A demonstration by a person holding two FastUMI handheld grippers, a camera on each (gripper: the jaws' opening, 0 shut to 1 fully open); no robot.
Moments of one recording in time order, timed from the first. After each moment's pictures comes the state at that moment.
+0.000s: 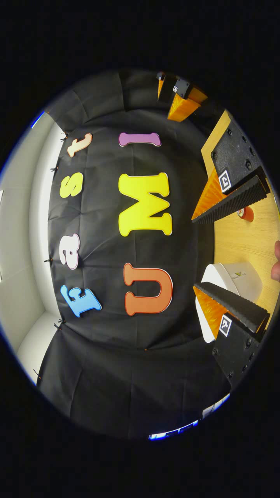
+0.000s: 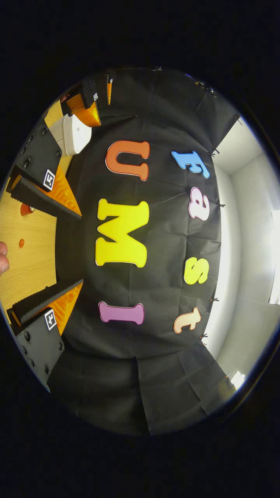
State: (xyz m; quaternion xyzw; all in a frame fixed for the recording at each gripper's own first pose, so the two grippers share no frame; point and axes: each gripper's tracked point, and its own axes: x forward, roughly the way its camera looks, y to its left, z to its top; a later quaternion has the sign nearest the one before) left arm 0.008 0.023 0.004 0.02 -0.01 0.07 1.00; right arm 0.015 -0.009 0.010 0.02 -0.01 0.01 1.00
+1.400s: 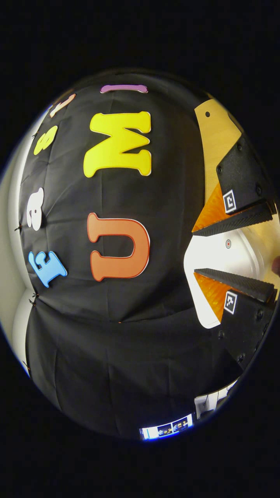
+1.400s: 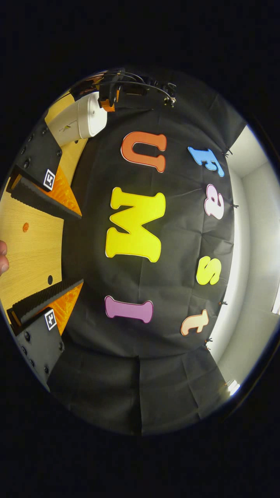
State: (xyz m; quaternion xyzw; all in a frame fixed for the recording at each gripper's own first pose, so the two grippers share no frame) left arm 0.126 0.162 -0.070 0.00 0.09 0.21 0.97; right arm 0.055 -0.033 -0.020 -0.02 0.03 0.01 1.00
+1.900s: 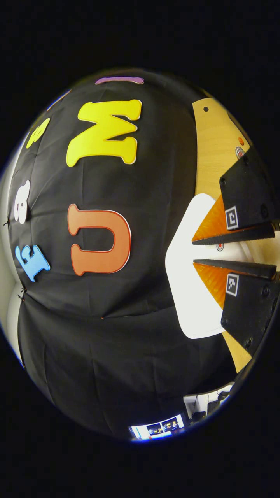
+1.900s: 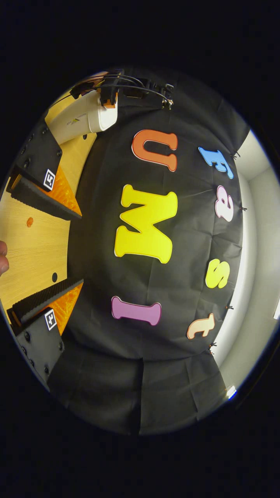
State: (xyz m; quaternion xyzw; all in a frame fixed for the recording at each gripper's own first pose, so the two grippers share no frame) left arm 0.138 0.166 -0.117 -0.01 0.13 0.24 0.96; right arm 0.067 -0.043 -0.047 -0.04 0.06 0.01 1.00
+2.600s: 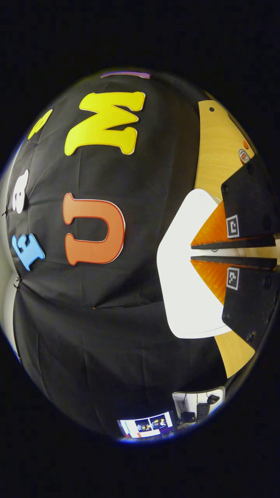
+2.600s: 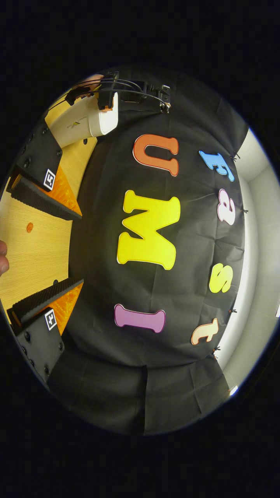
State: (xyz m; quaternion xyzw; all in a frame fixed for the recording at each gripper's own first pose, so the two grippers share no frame) left arm 0.137 0.166 -0.123 -0.04 0.13 0.27 0.95; right arm 0.078 -0.031 -0.056 -0.03 0.06 0.03 1.00
